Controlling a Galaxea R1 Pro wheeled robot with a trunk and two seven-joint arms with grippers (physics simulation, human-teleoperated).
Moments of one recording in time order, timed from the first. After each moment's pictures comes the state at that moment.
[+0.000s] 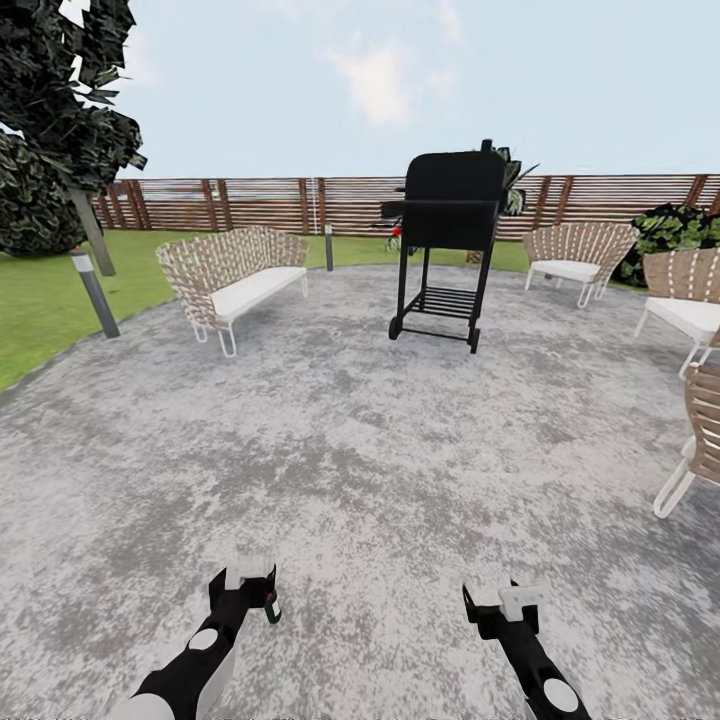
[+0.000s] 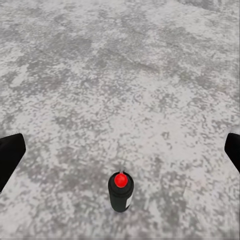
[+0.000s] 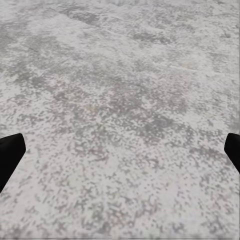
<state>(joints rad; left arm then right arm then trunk) -0.54 -0.02 0.01 -0.32 0.01 -0.33 0.06 -0.28 -0.07 0.05 -0.71 0.01 -0.29 0.00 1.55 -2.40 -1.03</state>
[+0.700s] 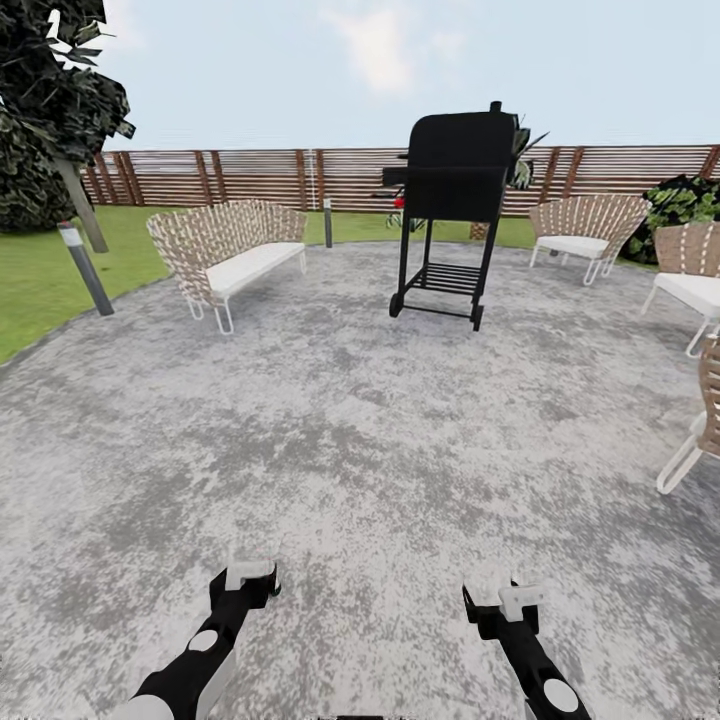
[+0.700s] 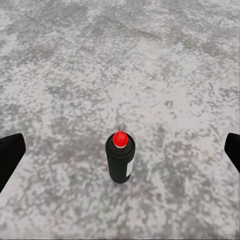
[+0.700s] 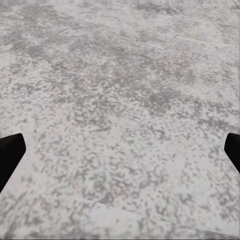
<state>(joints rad) -0.54 -0.02 0.00 -0.32 0.00 -0.34 0.05 -0.28 -0.07 0.05 -0.71 0.01 -0.29 0.00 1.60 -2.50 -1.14</state>
